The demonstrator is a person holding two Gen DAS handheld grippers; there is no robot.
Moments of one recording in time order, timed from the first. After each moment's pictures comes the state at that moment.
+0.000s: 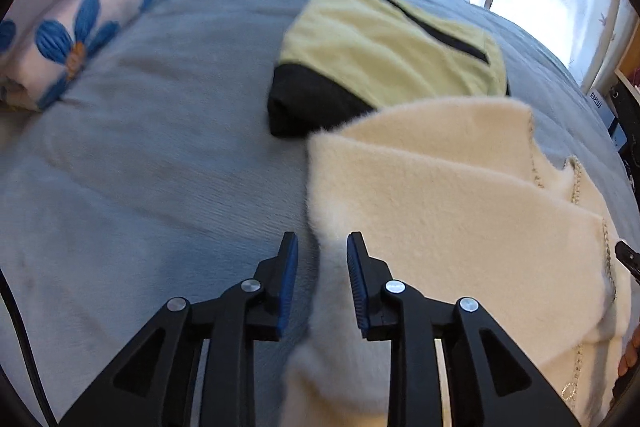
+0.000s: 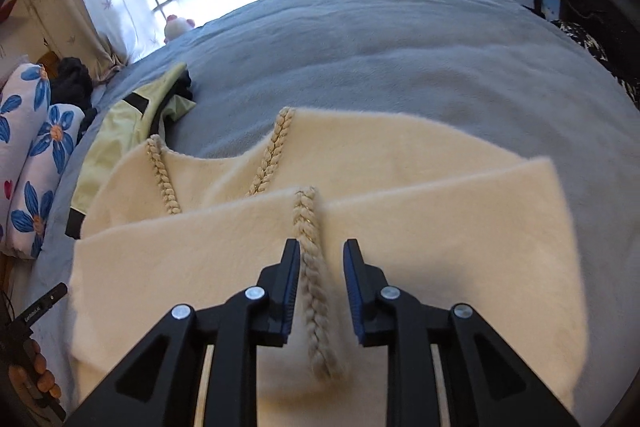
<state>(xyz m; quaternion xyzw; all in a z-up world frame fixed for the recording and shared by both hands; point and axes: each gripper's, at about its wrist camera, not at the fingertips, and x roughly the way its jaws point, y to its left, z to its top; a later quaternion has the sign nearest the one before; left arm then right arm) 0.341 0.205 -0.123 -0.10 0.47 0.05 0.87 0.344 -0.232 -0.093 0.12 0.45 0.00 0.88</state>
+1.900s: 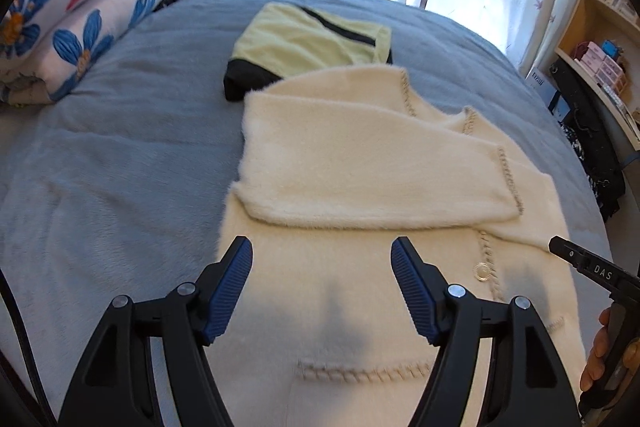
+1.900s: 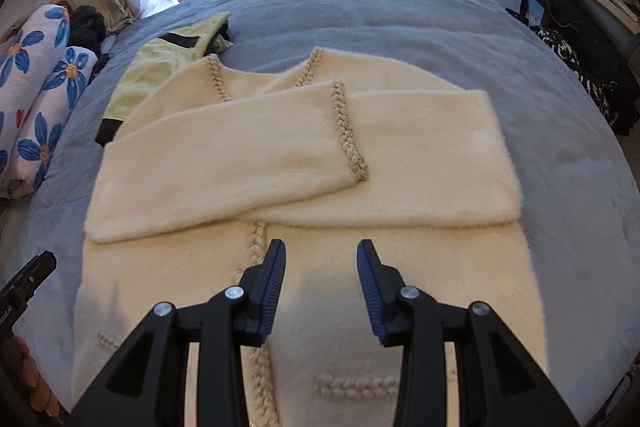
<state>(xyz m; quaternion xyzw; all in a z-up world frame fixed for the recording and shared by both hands) 0.185 0.139 -0.054 -0.10 0.45 -0.02 0.89 0.197 -0.173 -0.050 0.06 0.49 -0.02 0.87</state>
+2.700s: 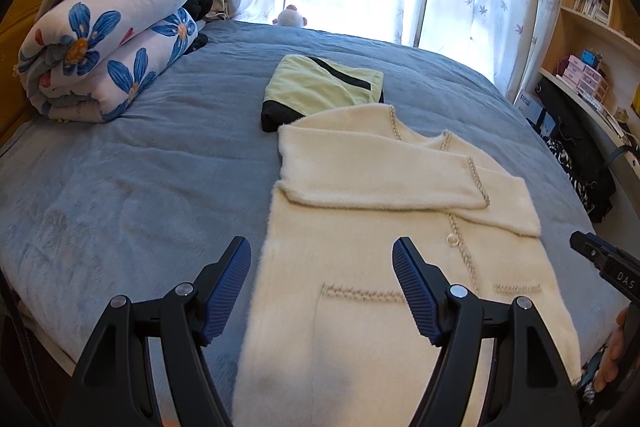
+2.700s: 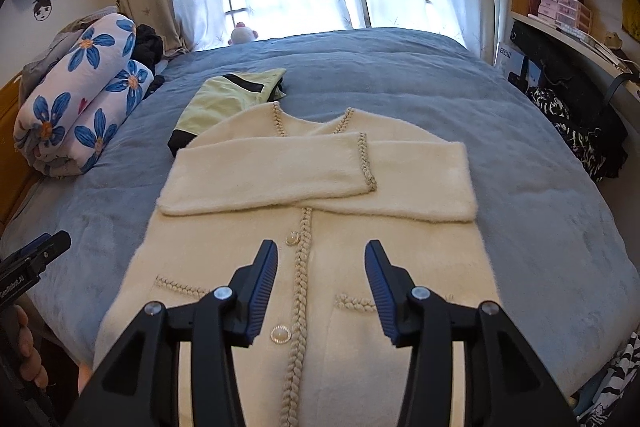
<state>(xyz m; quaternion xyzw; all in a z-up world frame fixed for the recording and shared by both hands) 0.052 0.155 0.015 -0.08 0.39 0.00 0.92 0.068 -0.152 0.031 0.02 0.40 0.02 0.92</state>
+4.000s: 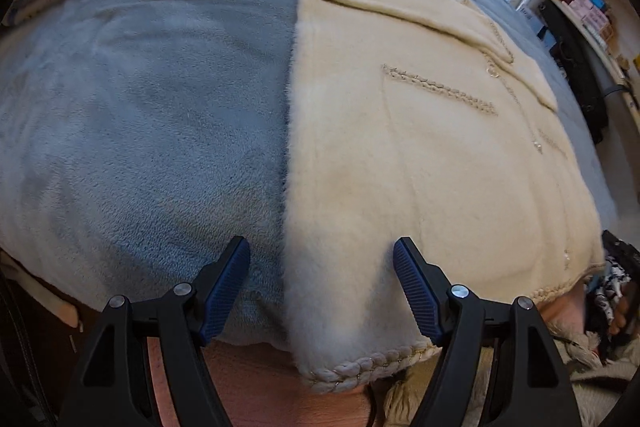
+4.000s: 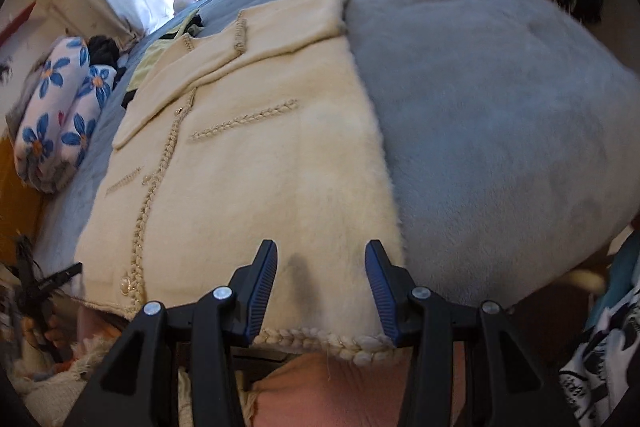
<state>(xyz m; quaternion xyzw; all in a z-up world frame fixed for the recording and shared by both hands) -0.009 0.205 -0.133 -0.11 0.56 -0.07 0.82 -0.058 -0.349 -0.095 0.19 0.51 0.02 0.84</state>
